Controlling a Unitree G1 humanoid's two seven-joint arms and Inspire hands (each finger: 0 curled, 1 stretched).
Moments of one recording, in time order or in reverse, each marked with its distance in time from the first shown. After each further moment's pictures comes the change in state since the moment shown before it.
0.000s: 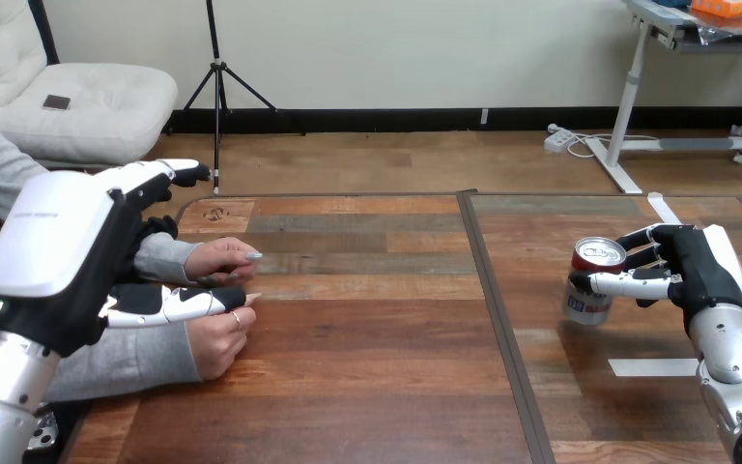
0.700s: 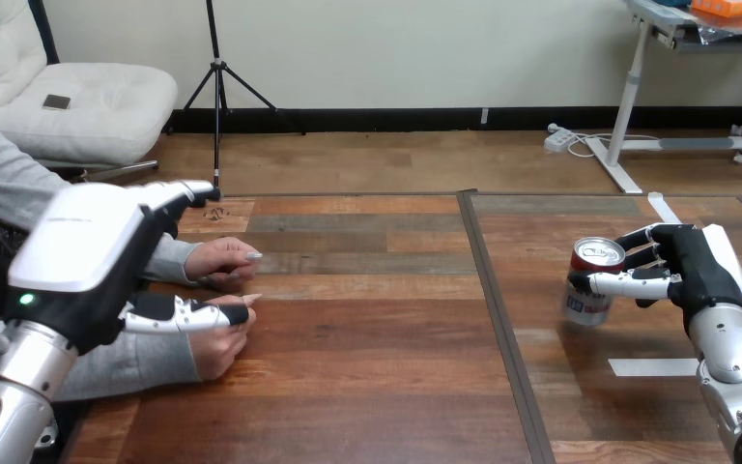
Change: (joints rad) left arm -0.076 0.068 -0.123 0.129 0.039 0.056 -0.027; right arm 0.000 -0.001 0.000 0.000 0.000 -0.004 0.009
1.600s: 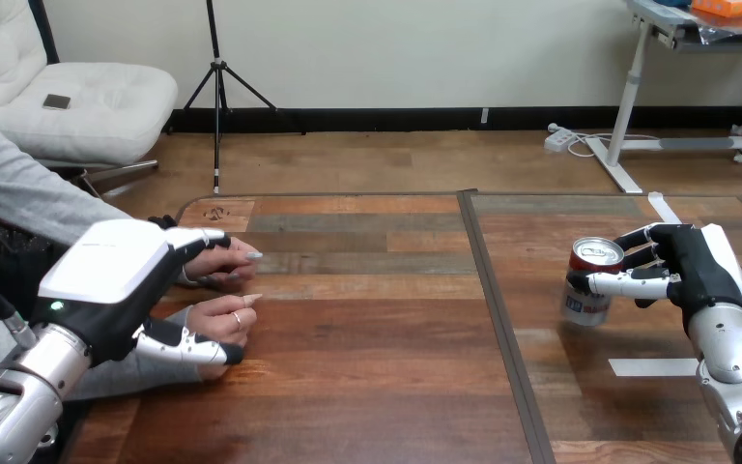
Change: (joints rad) left arm -0.112 0.073 -0.156 0.214 0.033 0.021 -0.045; right arm 0.000 0.000 0.002 0.000 -0.002 -0.003 0.000
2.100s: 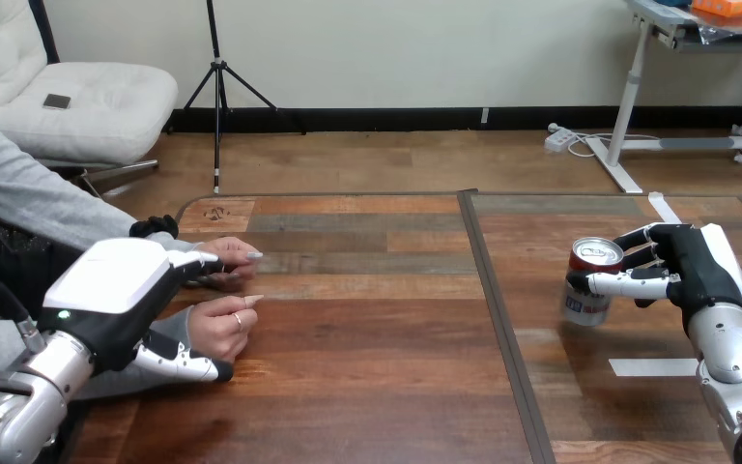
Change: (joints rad) left arm -0.056 0.005 -0.076 0.115 0.031 0.041 0.004; right arm 0.000 0.000 0.001 0.000 0.001 -0.001 0.000
